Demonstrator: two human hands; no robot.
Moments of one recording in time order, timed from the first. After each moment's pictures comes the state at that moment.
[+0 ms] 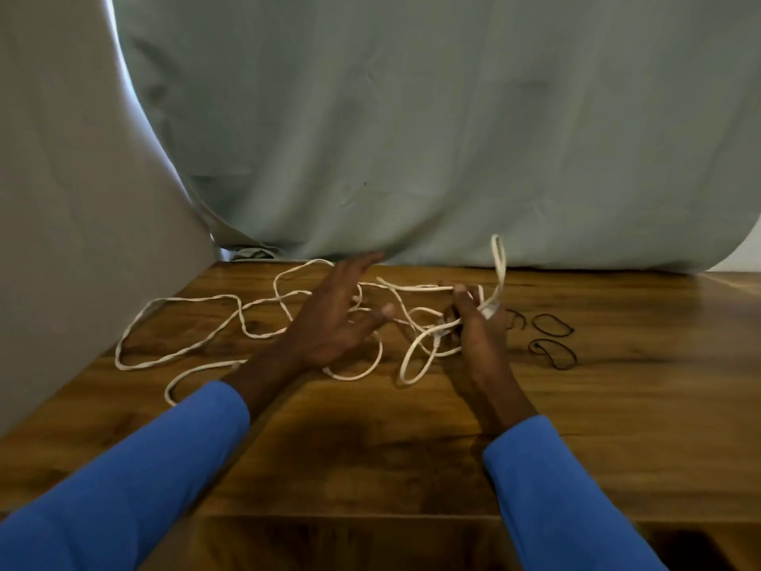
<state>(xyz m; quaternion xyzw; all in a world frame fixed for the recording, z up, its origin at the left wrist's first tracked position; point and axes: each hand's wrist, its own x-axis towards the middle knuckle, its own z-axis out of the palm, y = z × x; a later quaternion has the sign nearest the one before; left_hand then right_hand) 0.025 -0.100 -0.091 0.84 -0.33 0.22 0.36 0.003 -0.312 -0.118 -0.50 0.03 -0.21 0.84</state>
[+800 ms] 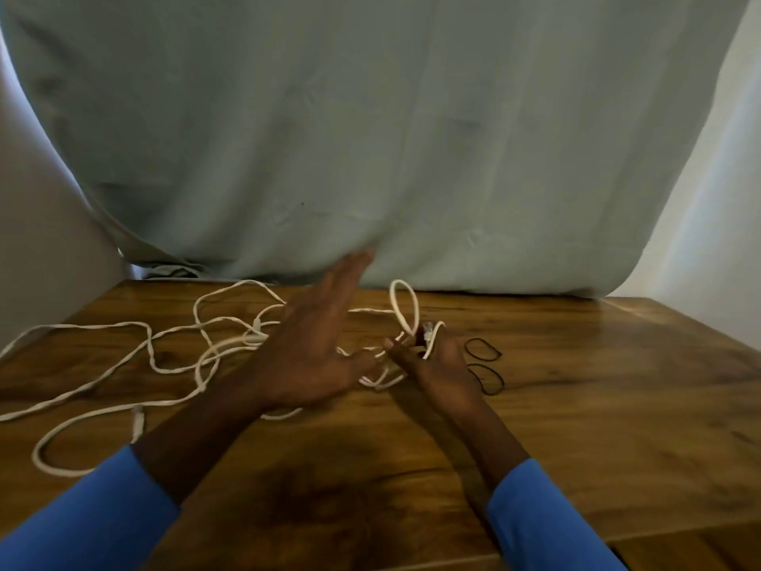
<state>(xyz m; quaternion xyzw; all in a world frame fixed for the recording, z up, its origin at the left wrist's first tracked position) -0.014 -0.152 -0.054 0.85 -0.36 0.19 0.34 -0.027 -0.356 -0.104 -0.76 -0.03 -0.19 0.62</state>
